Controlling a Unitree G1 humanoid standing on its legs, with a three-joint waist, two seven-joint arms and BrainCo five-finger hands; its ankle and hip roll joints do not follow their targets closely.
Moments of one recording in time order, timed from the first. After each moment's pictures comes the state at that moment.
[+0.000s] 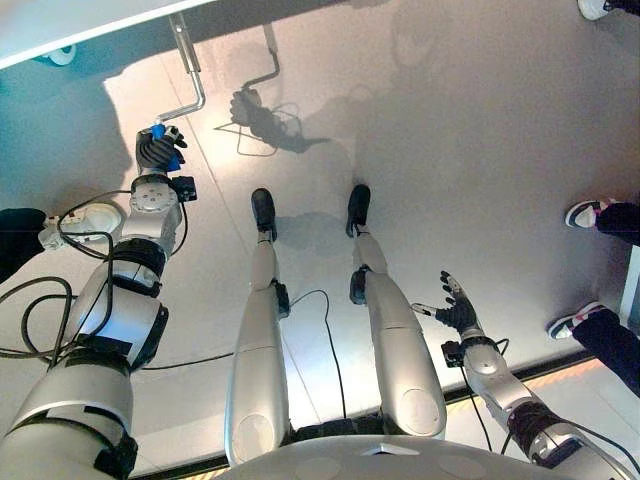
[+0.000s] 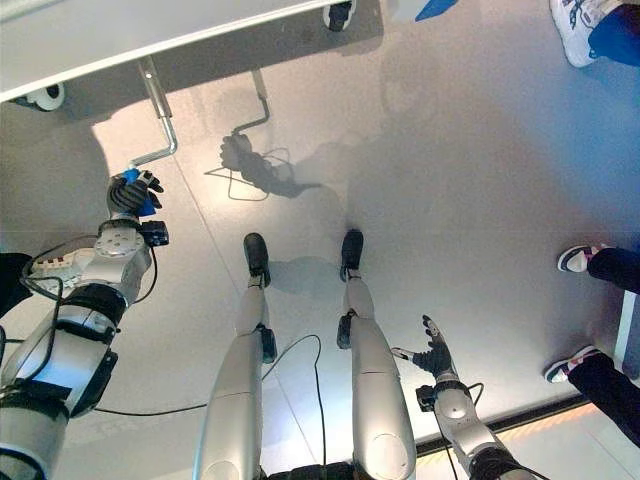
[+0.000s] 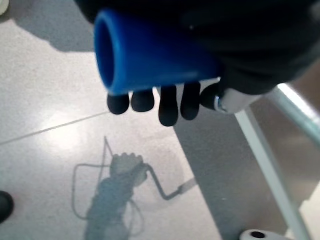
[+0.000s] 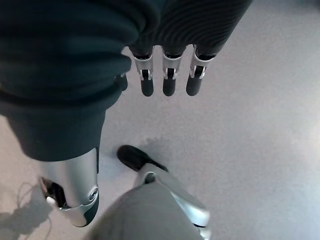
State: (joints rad) left arm -0.93 0.62 -0.38 1.16 -0.58 -0.23 0.29; right arm -0.10 -0.43 0.45 0.72 0.25 -0.31 -0.33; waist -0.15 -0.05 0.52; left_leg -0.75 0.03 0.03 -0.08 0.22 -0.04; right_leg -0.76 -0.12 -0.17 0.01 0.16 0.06
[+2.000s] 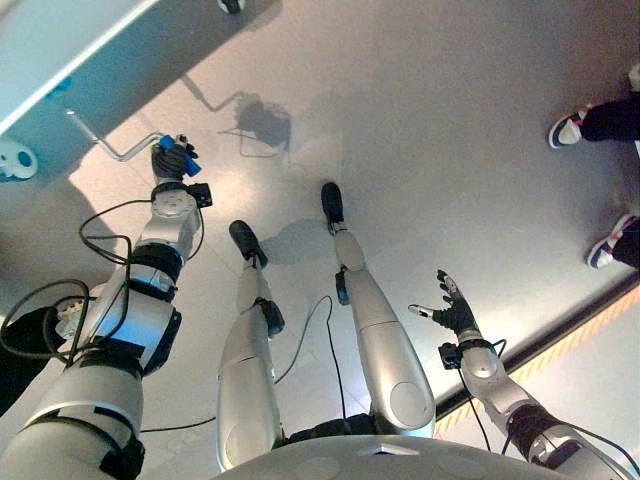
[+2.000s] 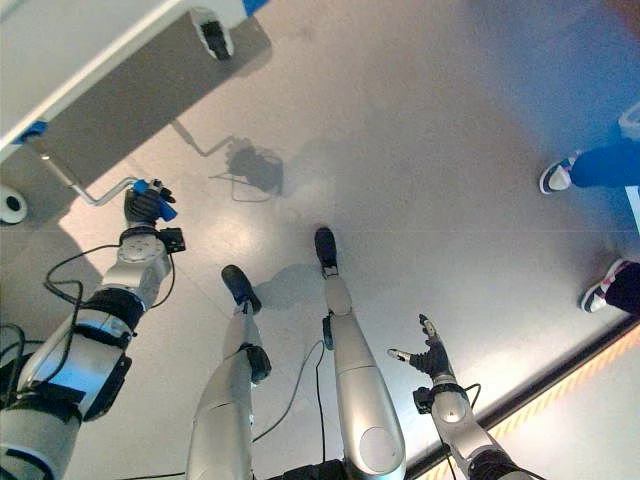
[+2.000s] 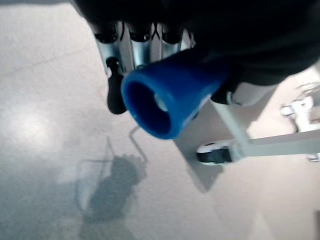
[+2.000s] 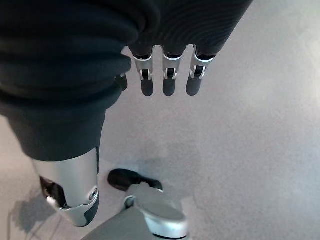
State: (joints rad) left arm -0.86 0.55 -0.40 1.04 -0.61 -0.20 0.38; right arm -0.09 -0.42 0.48 0.79 0.23 -0.35 -0.35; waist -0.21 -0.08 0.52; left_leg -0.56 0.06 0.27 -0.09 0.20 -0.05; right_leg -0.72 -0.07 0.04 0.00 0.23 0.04
